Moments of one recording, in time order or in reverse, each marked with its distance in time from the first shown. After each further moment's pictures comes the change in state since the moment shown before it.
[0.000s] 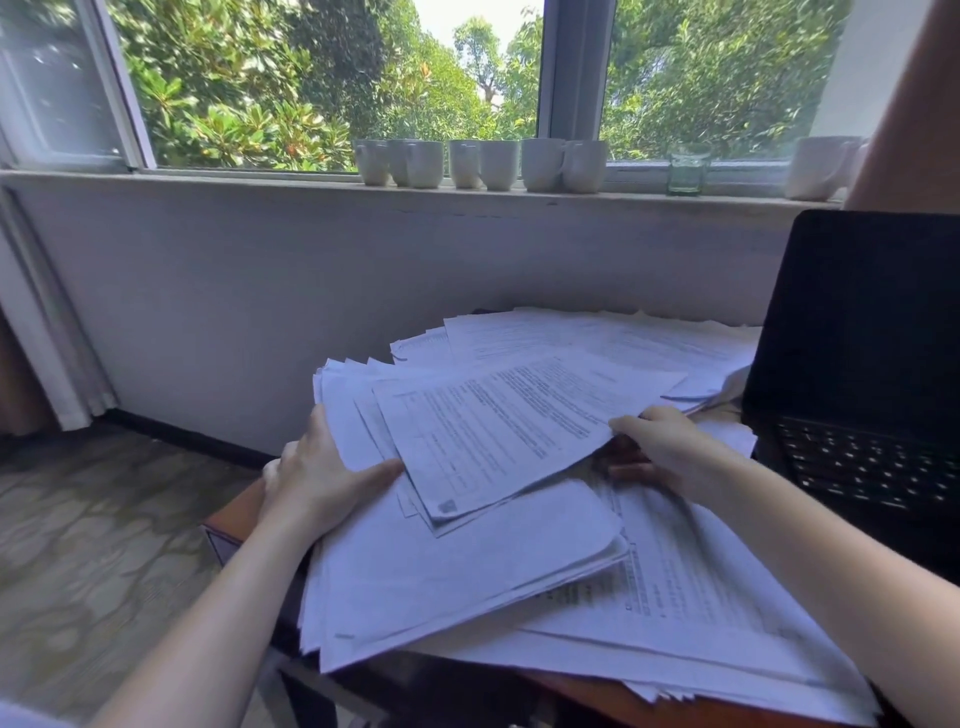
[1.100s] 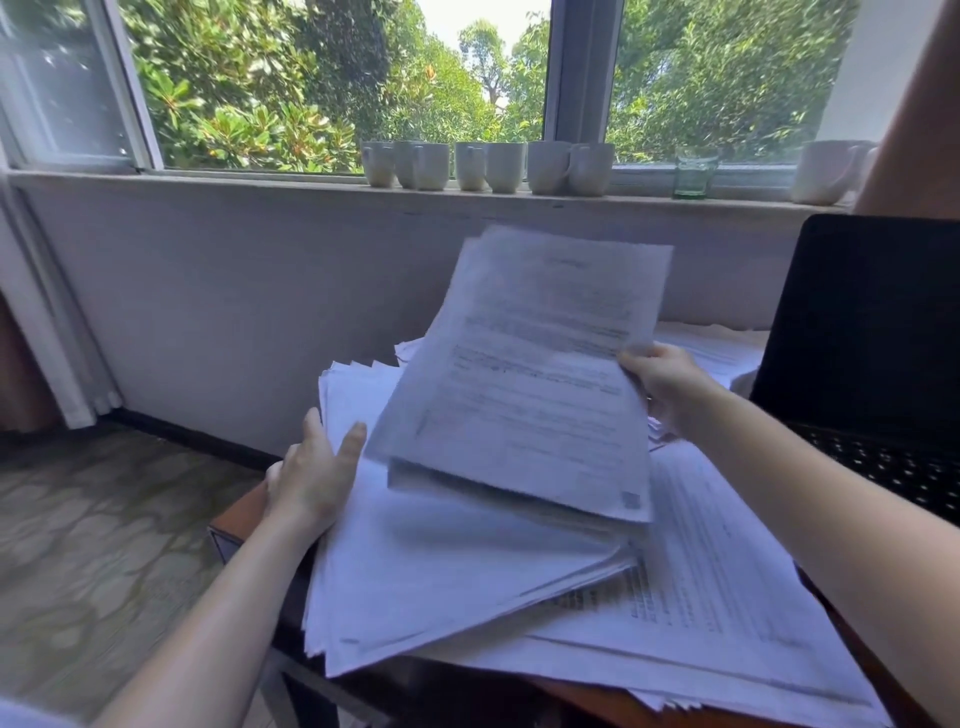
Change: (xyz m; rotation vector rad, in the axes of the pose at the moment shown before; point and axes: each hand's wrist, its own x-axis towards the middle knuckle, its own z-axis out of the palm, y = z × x) left_hand 0.017 -0.016 0.009 -0.119 0.054 -0.015; right_hand 0.042 -0.041 -0.001 0.076 0.114 -0.169
